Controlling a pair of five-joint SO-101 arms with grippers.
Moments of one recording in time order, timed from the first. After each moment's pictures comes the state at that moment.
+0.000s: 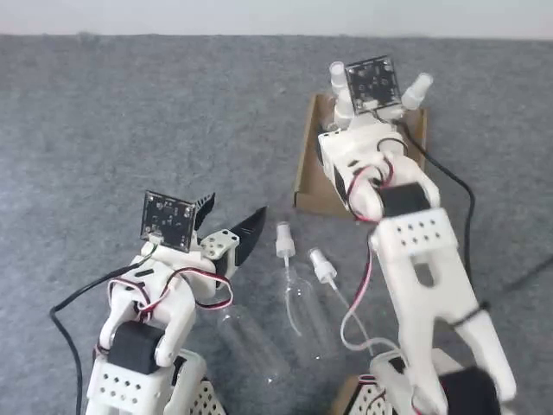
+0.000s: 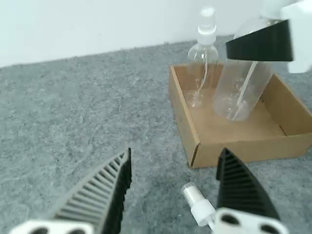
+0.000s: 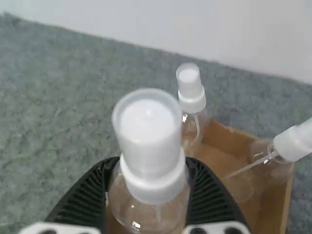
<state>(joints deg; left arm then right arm) 10.3 -87.6 75.5 51.8 5.8 -17.4 -23.8 30.2 35.1 1.8</state>
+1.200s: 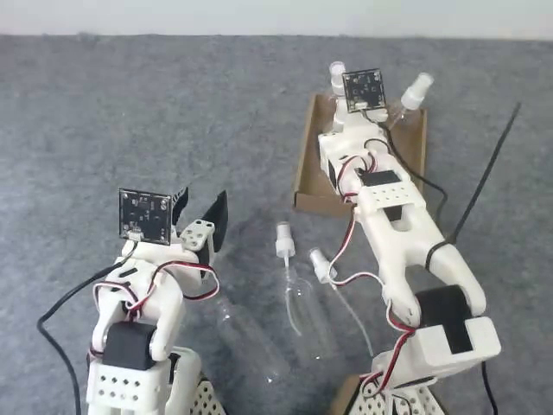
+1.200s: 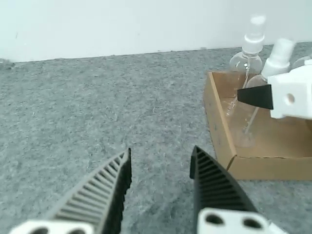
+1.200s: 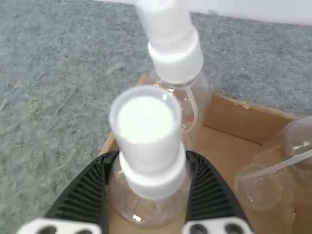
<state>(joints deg) 2.2 -87.5 75.9 50.6 5.8 -14.5 3.7 29.5 10.7 -1.8</state>
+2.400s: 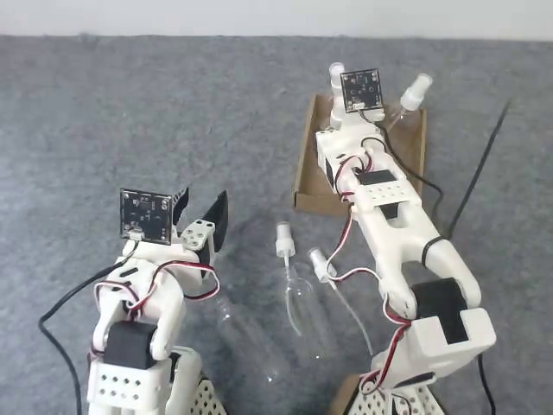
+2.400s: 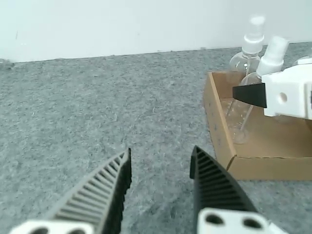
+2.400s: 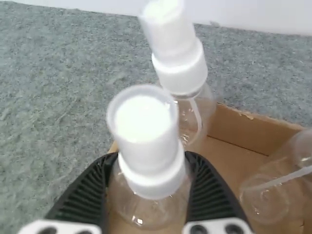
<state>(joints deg) 2.2 -87.5 75.9 50.6 5.8 -14.9 6.5 28.6 7.9 -2.0</state>
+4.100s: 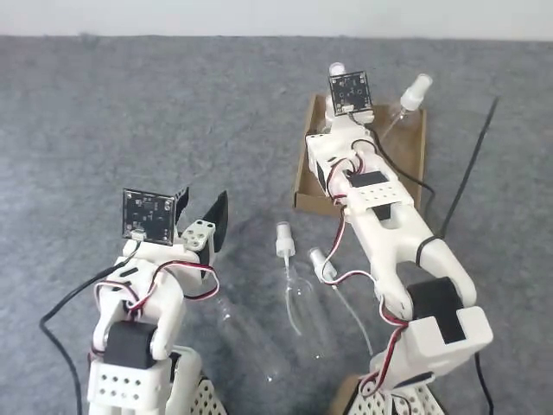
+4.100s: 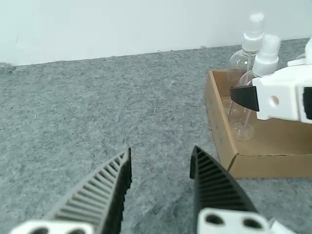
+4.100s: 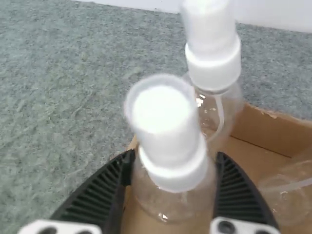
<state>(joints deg) 2.2 -87.5 75.9 50.6 4.4 -17.2 6.6 28.6 8.3 -2.2</state>
